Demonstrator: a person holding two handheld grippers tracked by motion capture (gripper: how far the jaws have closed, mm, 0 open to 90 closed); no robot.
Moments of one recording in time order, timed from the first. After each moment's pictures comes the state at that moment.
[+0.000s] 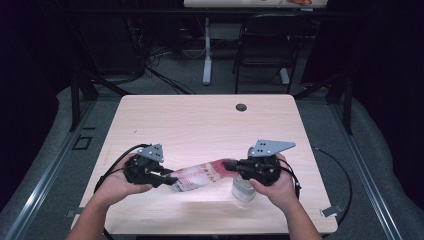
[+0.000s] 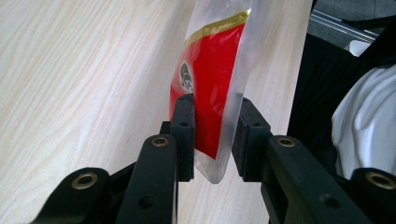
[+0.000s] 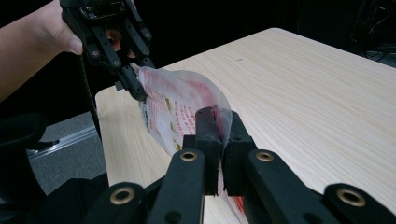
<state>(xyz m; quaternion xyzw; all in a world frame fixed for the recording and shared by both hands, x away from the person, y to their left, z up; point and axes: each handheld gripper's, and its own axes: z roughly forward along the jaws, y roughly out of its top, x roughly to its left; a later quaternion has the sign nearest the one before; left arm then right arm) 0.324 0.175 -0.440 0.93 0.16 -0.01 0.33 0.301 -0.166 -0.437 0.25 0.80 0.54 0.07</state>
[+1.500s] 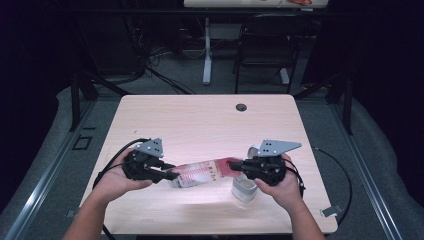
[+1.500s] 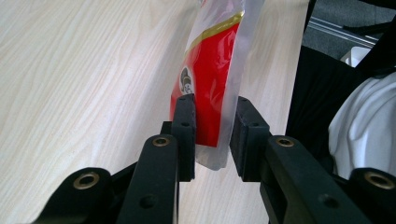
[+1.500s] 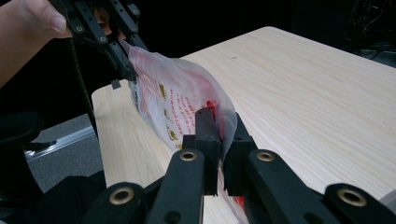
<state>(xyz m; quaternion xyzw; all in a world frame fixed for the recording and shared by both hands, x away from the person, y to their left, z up) 0.322 0.171 -0.417 0.93 0.16 0.01 0.34 0.300 -0.179 -0.438 0.25 0.80 0.54 0.08</state>
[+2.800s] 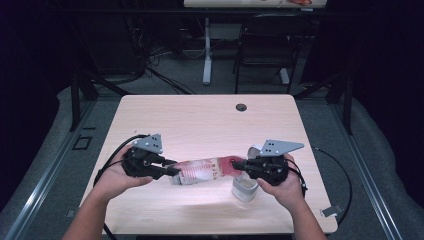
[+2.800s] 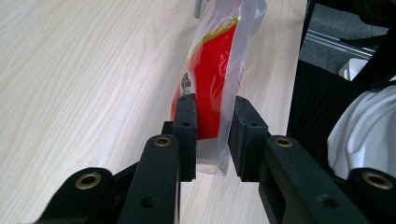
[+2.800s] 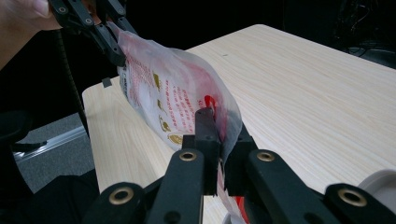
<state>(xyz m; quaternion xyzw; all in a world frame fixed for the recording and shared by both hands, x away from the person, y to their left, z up) 0.325 0.170 -0.407 0.92 0.15 0.02 0.36 0.300 -0.185 -0.439 0.26 0.80 0.53 0.09</state>
